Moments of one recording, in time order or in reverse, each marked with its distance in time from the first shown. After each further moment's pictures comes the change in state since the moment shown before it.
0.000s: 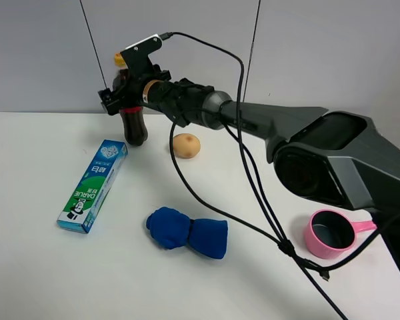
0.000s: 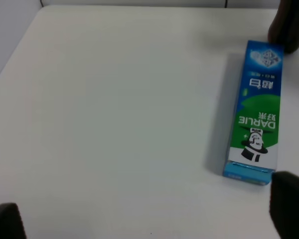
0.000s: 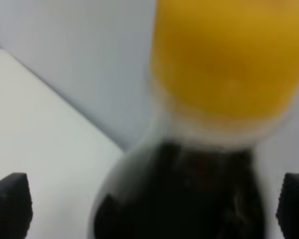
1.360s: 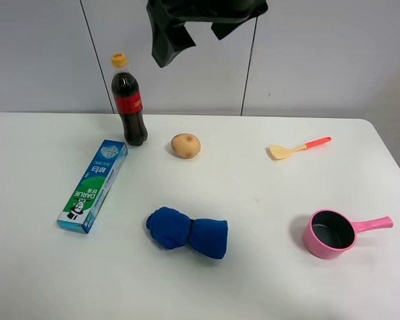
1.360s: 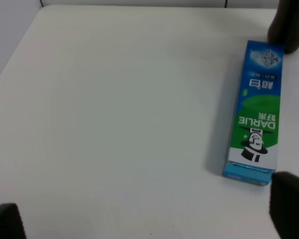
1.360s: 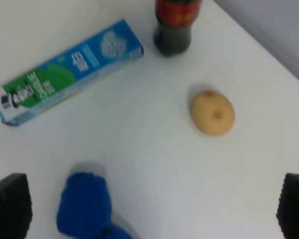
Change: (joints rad) left arm 0.000 0.000 0.000 0.000 0.000 0.000; right arm 0.036 -0.782 0.139 0.359 1.333 -0.328
